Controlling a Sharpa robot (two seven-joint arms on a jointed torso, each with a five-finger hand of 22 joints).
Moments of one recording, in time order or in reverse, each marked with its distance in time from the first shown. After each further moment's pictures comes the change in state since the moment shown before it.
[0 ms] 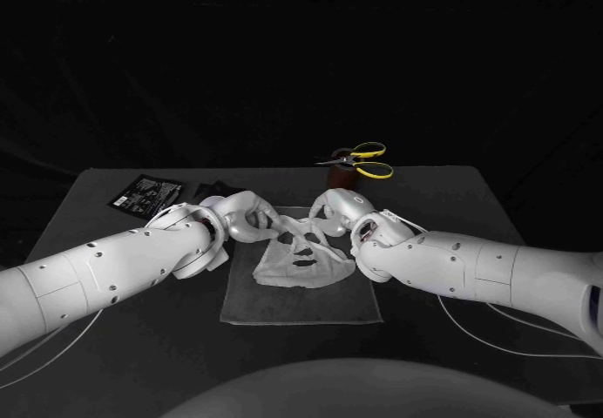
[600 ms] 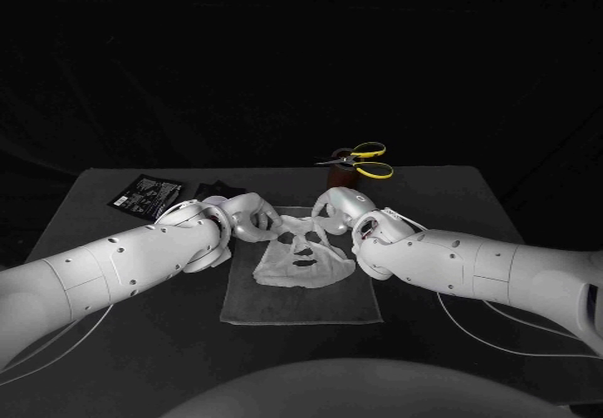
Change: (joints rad) left arm 0.000 0.077 -0.006 -0.109 -0.071 0.050 -0.062; left_hand -0.003 0.002 -0.010 -0.001 0.000 -0.047 -0.010 -0.043 -0.022 -0.012 -0.004 0.043 0.033 0.004 -0.004 0.008 0.000 0.000 0.004 -0.004 0.008 0.009; right arm 0.002 0.009 0.002 -0.028 0.020 0.010 -0.003; right_hand -0.005 -0.006 0.003 -0.003 -0.002 -0.004 -0.003 0.007 0.015 0.005 -0.005 -0.012 0.000 0.003 -0.004 -0.004 -0.001 0.000 -0.004 -0.003 -0.009 0.001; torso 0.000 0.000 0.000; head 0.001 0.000
